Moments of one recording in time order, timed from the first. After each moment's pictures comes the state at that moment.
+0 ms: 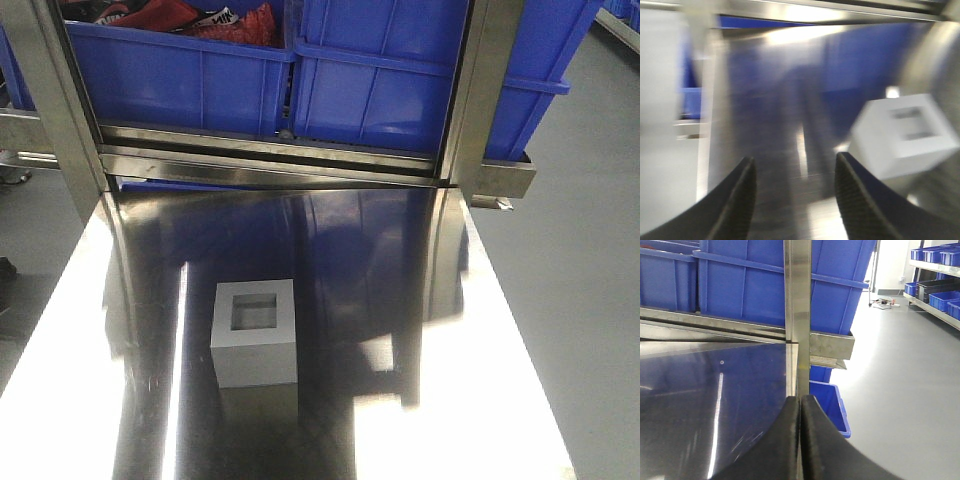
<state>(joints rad) 0.00 0.78 -0.71 -0.39 0.67 0.25</state>
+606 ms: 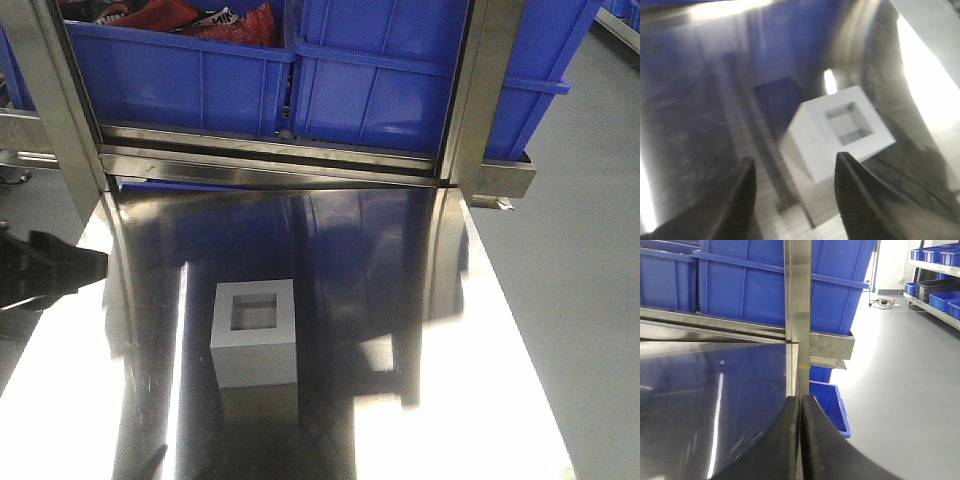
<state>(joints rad) -0.06 1.10 -0.87 -0.68 0.74 0.54</state>
